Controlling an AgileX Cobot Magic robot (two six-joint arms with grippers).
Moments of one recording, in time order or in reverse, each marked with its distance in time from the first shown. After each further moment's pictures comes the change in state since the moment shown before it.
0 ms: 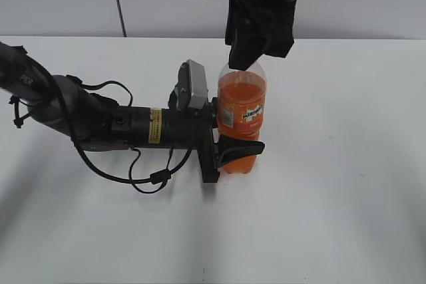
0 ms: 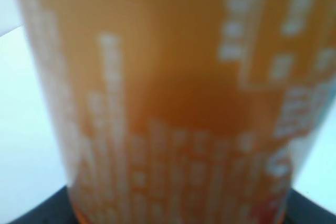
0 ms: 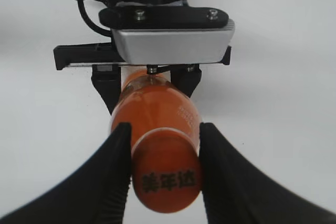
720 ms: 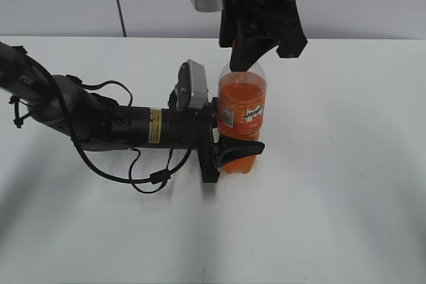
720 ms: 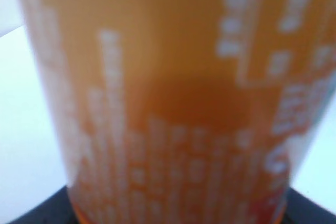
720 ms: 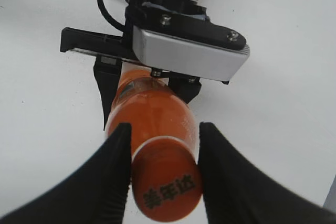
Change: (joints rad) left arm 0.000 -0.001 0.000 0.000 0.001 0.002; right arm 0.001 0.000 0.000 0.028 0.002 -0.243
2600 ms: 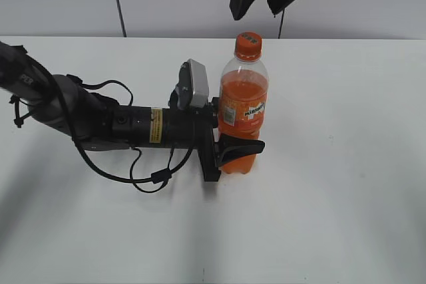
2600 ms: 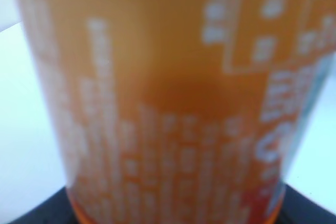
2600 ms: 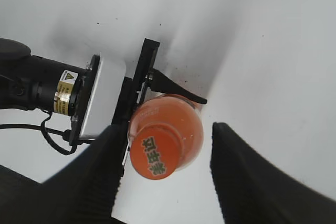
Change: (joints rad) left arm -0.002 -0.001 -0.002 -0.005 0.023 -0.011; right arm 0.000 -0.075 -0.037 -0.145 -0.027 1.559
